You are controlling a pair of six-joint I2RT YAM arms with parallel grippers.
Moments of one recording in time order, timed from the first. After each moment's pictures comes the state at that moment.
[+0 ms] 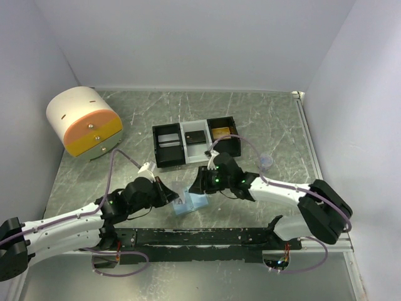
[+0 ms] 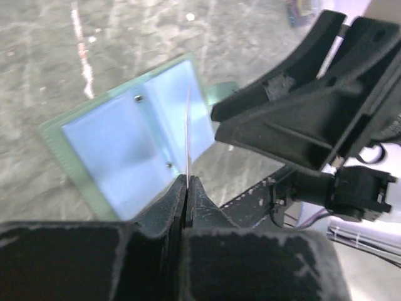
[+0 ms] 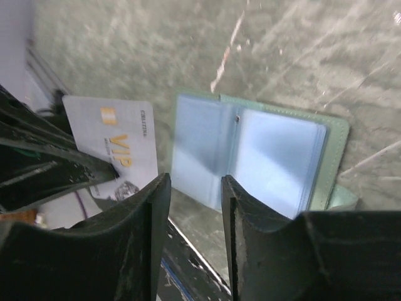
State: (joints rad) left arm -1.00 0.80 0.30 -0.06 -0.17 -1.12; right arm 0.84 1.37 0.58 0.10 -0.29 0.72
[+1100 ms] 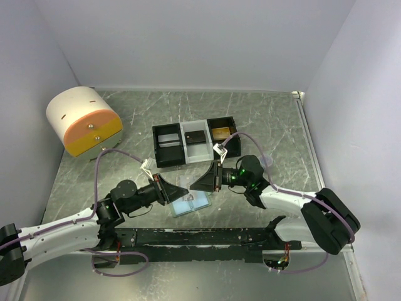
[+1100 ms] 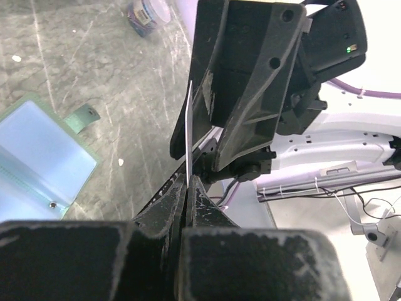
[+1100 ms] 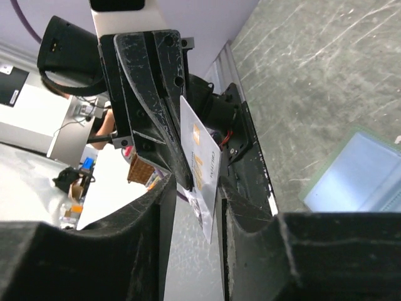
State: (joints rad) left arm -1.00 0.70 0.22 0.39 0.05 -1.02; right arm 0.67 1.24 0.34 0.86 -0.81 1.00
